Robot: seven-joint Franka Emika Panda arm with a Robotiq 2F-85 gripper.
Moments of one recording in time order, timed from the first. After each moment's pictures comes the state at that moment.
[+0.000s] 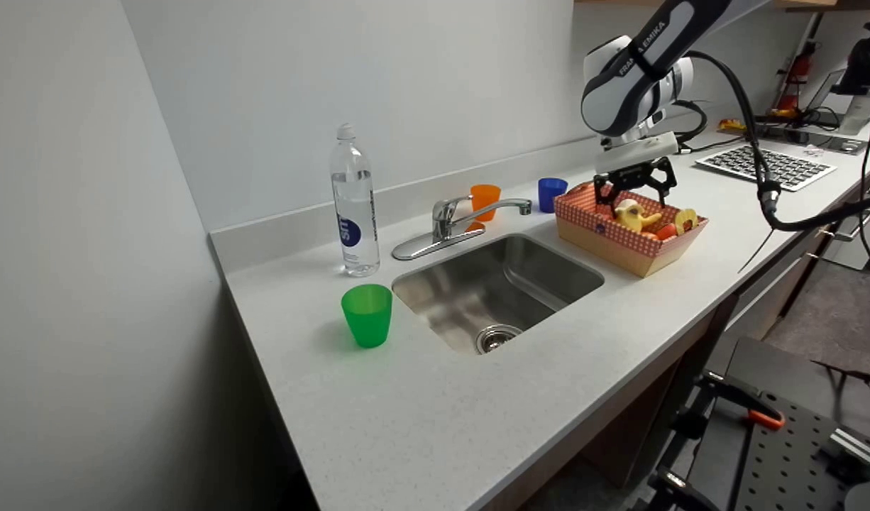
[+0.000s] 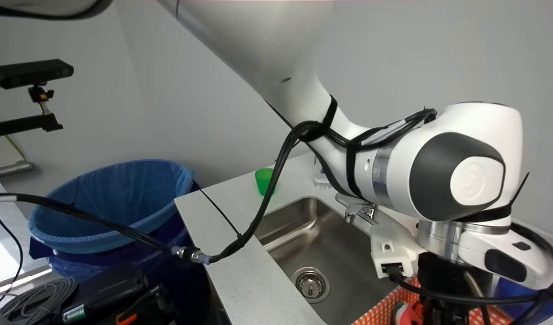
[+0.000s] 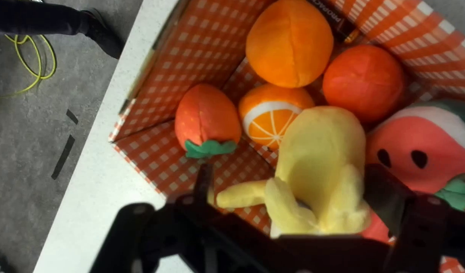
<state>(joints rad) -0.27 0.45 -0.34 -1.93 -0.30 2.19 0.72</state>
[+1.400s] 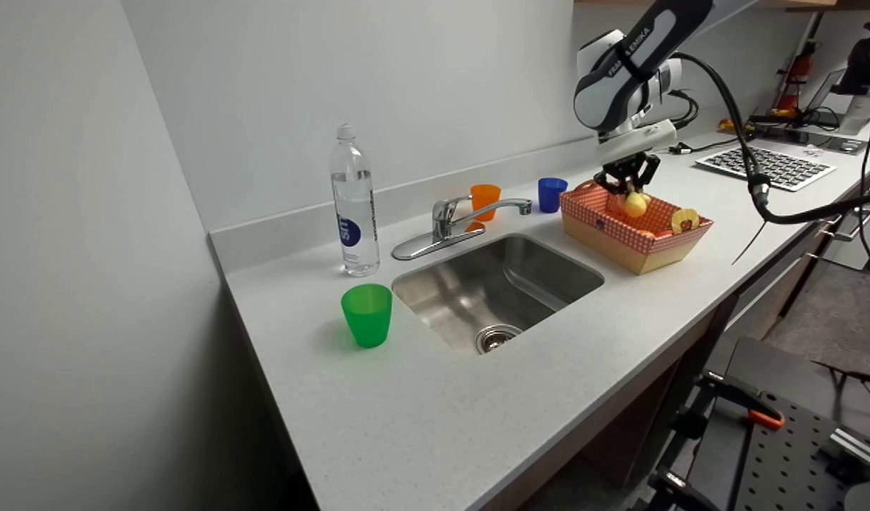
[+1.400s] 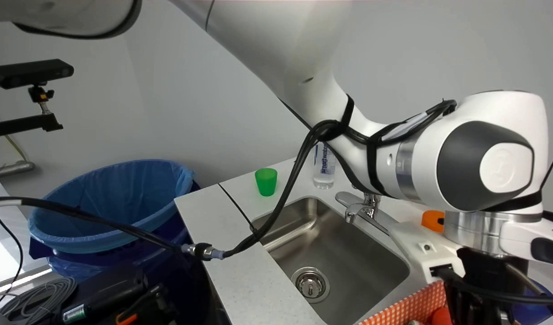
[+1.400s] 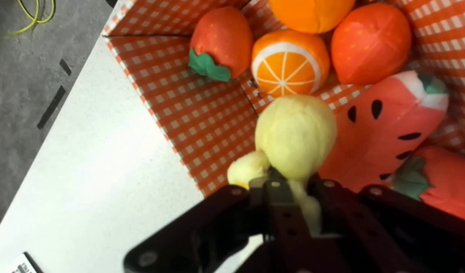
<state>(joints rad) -0.25 0.51 -0.39 -1.82 -0.30 2.18 0.54</state>
